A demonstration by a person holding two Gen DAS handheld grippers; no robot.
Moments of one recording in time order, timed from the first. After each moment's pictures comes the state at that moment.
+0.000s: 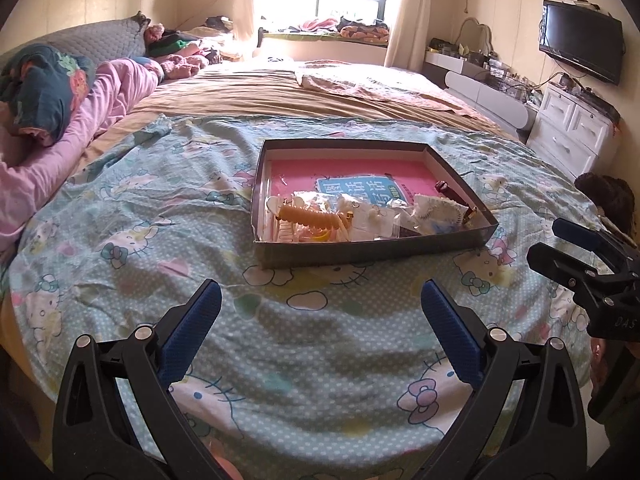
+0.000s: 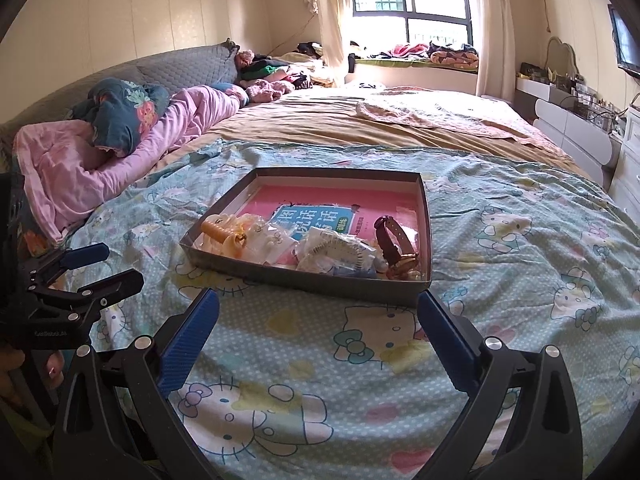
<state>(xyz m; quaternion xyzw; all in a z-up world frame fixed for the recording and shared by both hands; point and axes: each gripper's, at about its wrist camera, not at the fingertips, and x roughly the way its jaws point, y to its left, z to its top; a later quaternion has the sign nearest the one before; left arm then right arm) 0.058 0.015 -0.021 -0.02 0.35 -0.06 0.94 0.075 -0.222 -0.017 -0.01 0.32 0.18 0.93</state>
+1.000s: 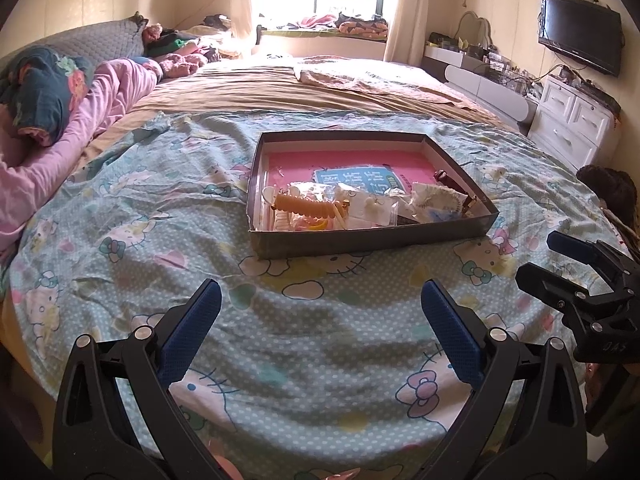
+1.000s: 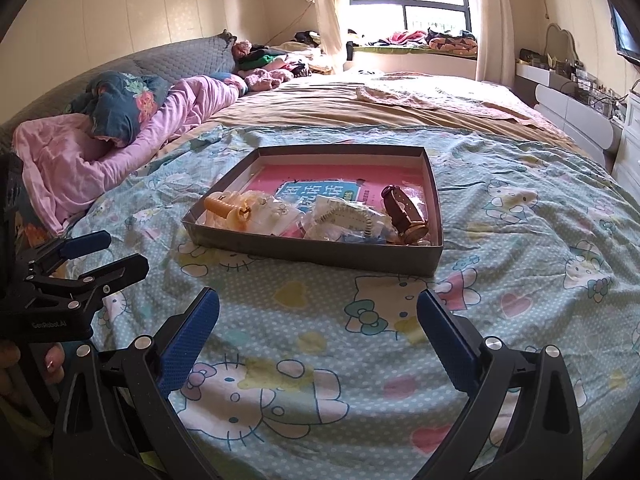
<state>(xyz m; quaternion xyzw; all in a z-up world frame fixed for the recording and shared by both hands) 0.054 0.008 -0.027 0.00 0.35 -0.06 0.93 0.068 -0.218 -0.036 0.00 0.34 0.18 0.92</state>
